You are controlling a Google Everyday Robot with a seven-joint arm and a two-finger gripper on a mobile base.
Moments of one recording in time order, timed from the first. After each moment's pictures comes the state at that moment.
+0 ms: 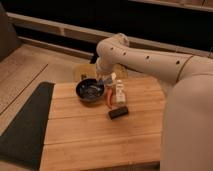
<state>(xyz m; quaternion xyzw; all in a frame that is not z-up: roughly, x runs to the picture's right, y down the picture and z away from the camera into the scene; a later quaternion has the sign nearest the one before) -0.028 -0.087 0.772 -0.20 0.01 0.65 0.74</state>
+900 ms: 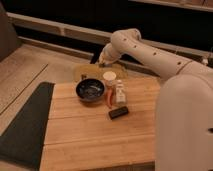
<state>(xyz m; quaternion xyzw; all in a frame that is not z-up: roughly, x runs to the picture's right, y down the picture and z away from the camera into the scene) 0.002 -0.156 0.843 -0.21 -0.09 0.70 0.68</state>
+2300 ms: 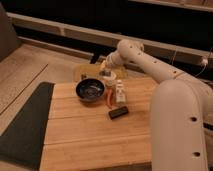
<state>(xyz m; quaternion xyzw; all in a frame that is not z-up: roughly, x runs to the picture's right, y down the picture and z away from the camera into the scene) -0.006 -0.114 0.882 -0.29 -0.10 0.69 0.66</state>
